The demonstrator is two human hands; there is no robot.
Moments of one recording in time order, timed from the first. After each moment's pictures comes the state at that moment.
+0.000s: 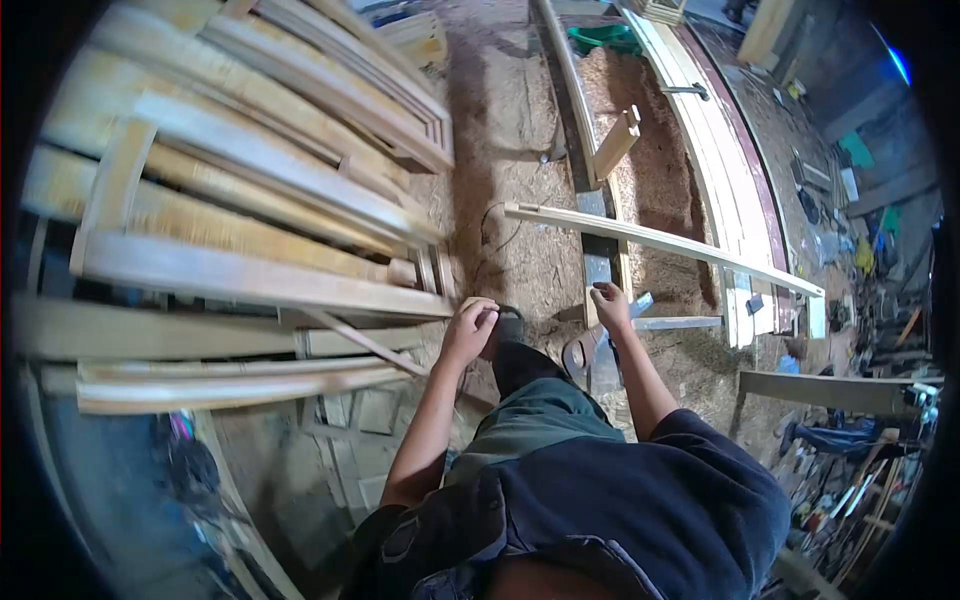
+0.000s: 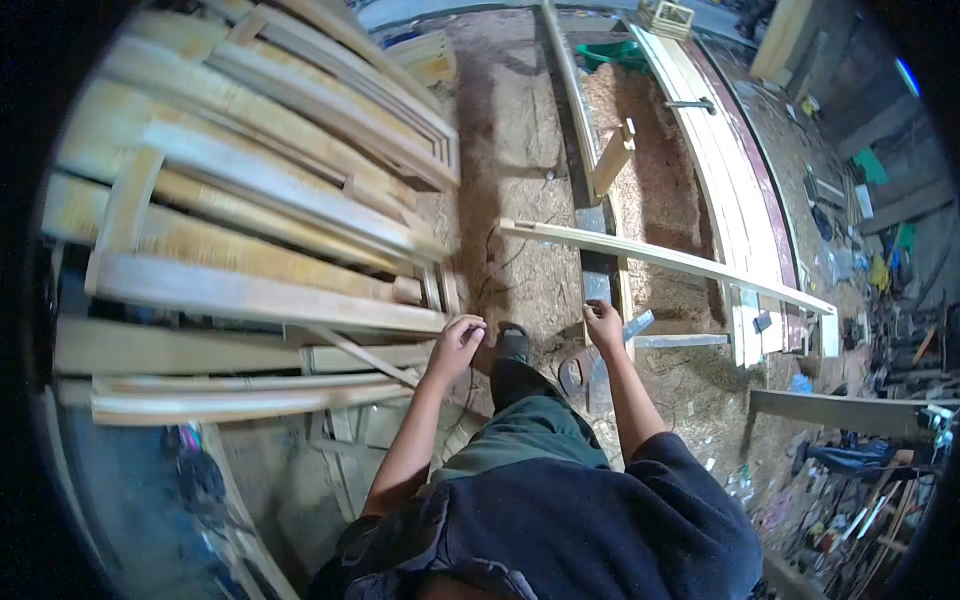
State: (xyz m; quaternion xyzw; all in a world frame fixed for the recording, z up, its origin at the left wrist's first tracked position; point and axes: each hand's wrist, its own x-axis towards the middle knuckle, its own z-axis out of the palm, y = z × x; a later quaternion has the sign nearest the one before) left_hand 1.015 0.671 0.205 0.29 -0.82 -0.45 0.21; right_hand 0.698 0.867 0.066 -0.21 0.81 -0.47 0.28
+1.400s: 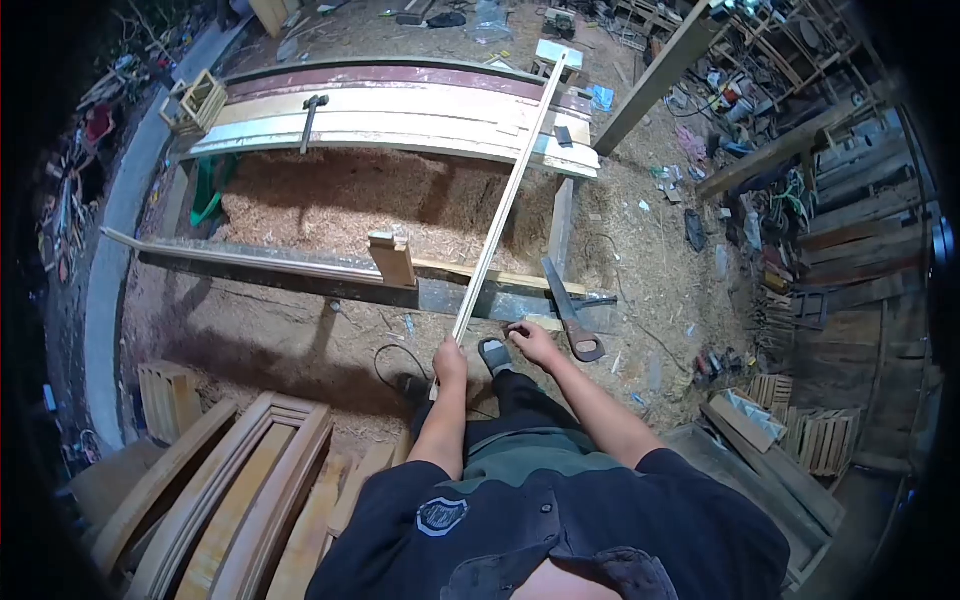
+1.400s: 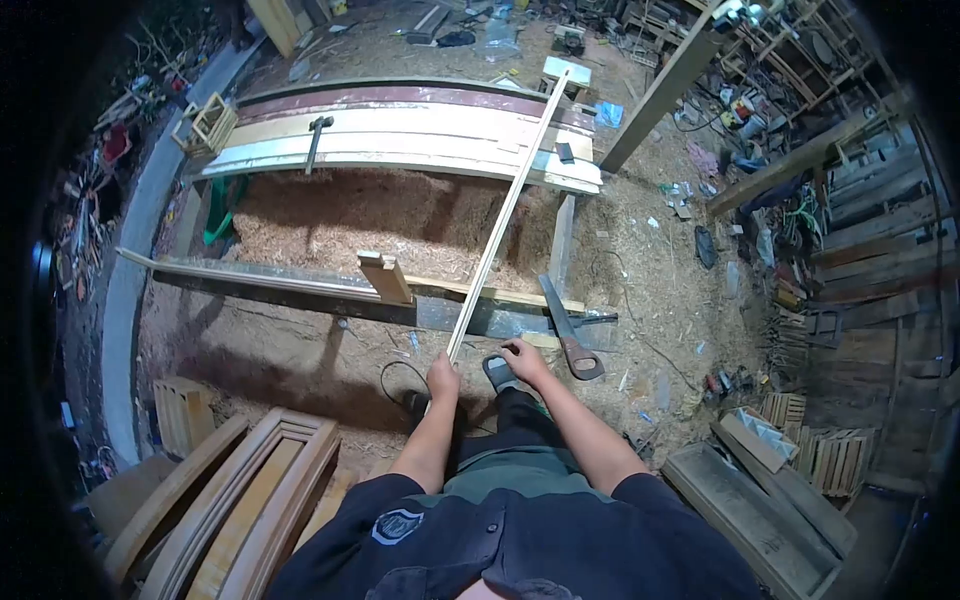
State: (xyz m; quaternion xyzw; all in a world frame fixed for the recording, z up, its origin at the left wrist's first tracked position) left_hand 0.646 0.480 0.023 -0.06 -0.95 -0.24 -0.18; right_hand 0.718 0.706 0.084 0.28 0.78 -0.54 0.10
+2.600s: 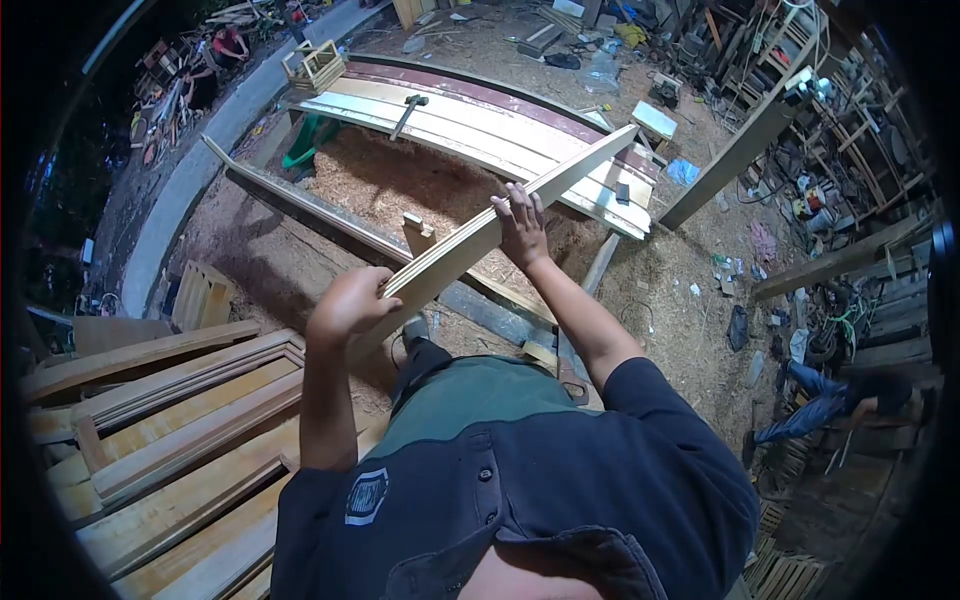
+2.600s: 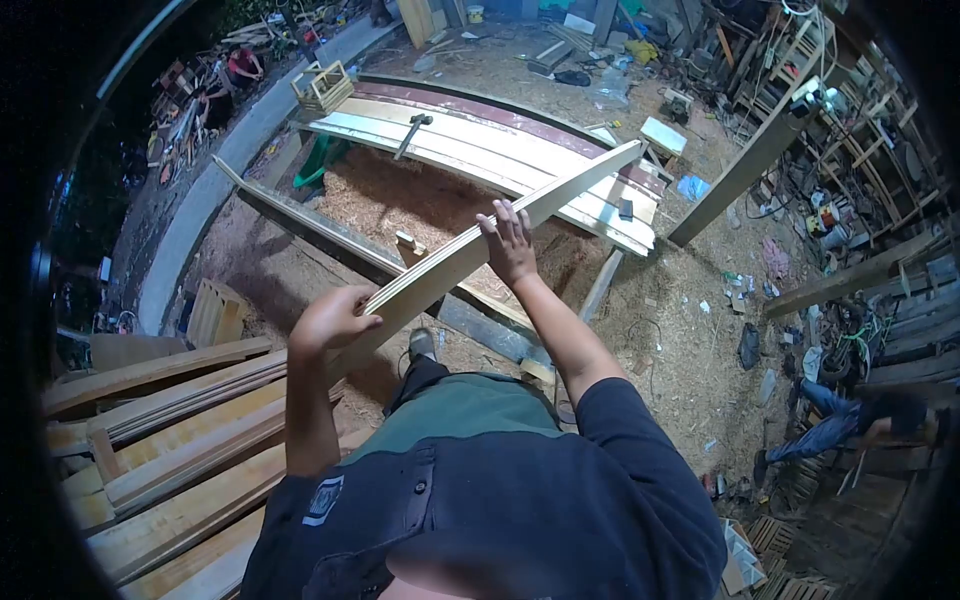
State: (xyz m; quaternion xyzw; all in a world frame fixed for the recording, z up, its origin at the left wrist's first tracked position) left_hand 0.582 0.442 0.484 -0.13 -0.95 -0.20 -0.21; right_hand 0.475 0.777 0.233 -0.16 0.91 -0.14 -0.36
